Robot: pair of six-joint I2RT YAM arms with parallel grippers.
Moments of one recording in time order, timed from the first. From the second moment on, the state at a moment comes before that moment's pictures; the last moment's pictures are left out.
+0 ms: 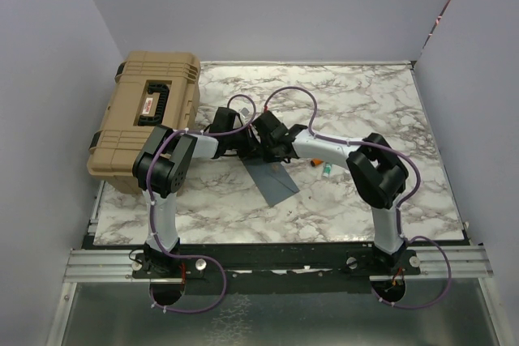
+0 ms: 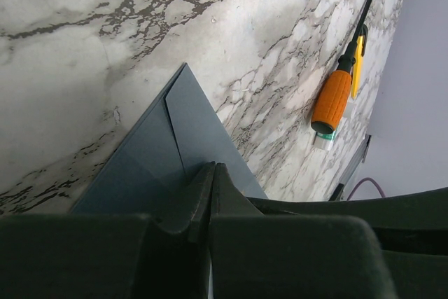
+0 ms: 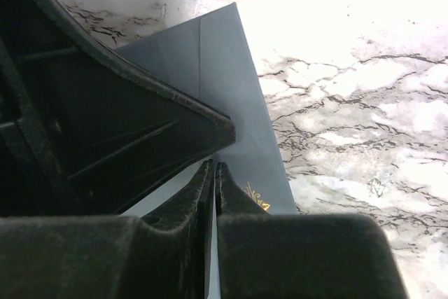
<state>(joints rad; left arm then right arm) -0.38 2.01 1.02 0.22 0.63 -0.79 0.81 2.00 1.40 -0.41 0.22 0.57</state>
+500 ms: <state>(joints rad) -0.38 2.01 1.02 0.22 0.63 -0.79 0.81 2.01 1.37 -0.38 0.16 0.46</state>
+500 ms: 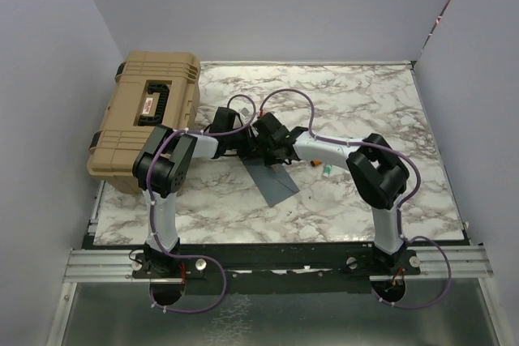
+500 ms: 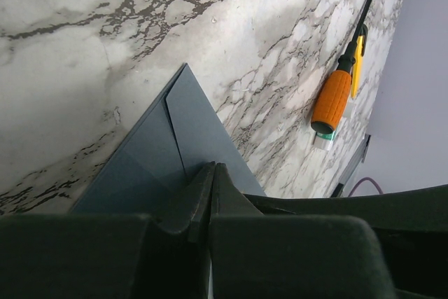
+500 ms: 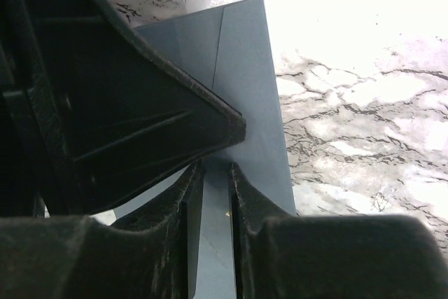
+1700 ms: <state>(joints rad) -0.38 2.03 1.03 0.21 0.65 -0.79 0.82 1.91 1.22 -0.32 0.13 0.34</state>
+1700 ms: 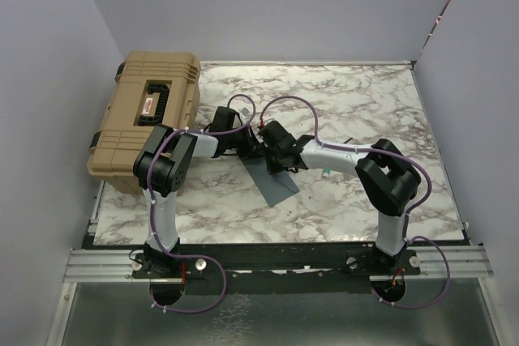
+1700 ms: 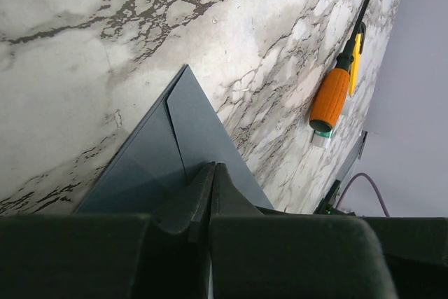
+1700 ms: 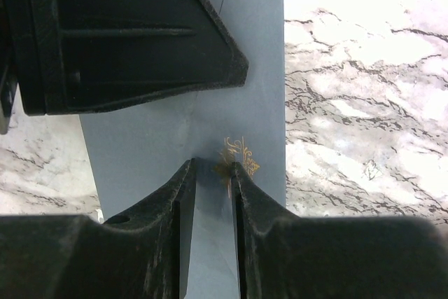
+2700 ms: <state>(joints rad) -0.38 2.03 1.04 0.20 0.66 -0.79 0.83 1.80 1.08 -0.39 0.13 0.43</state>
